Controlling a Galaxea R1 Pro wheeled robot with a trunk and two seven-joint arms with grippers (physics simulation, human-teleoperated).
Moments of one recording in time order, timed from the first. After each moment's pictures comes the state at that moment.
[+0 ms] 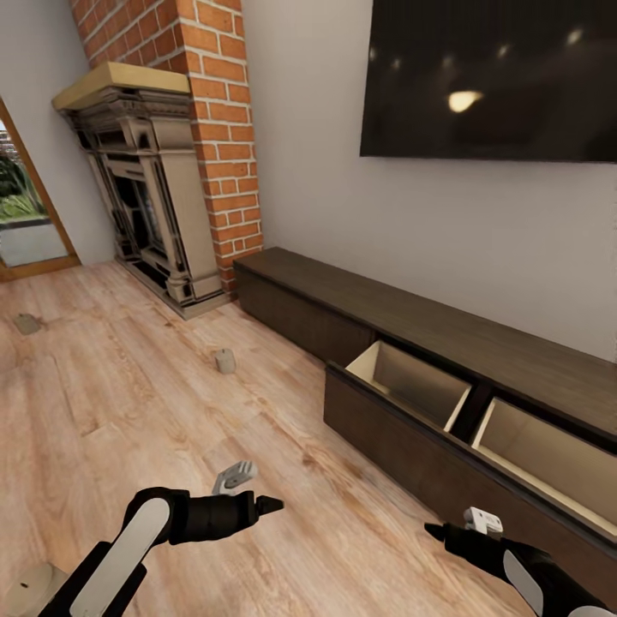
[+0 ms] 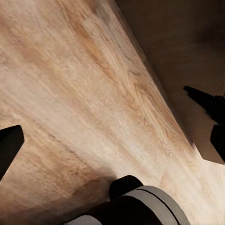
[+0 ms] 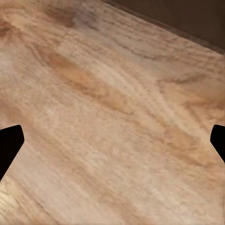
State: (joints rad) left arm -0.28 0.19 -0.31 -1.50 1.23 0.98 0.34; right arm -0.51 -0.27 0.09 -0.37 -0.46 0.27 0.39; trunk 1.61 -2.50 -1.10
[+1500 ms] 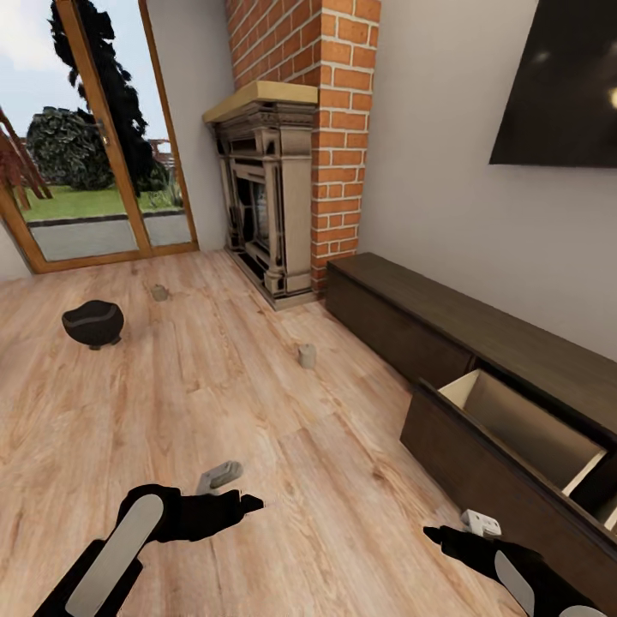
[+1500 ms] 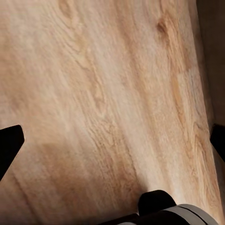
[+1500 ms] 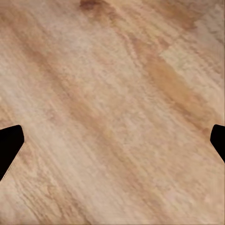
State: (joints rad) left arm -0.28 0.18 -0.26 -1.49 1.23 0.98 0.54; right arm -0.51 -0.25 0.09 -0.37 -0.46 0.27 0.30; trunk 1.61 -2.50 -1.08
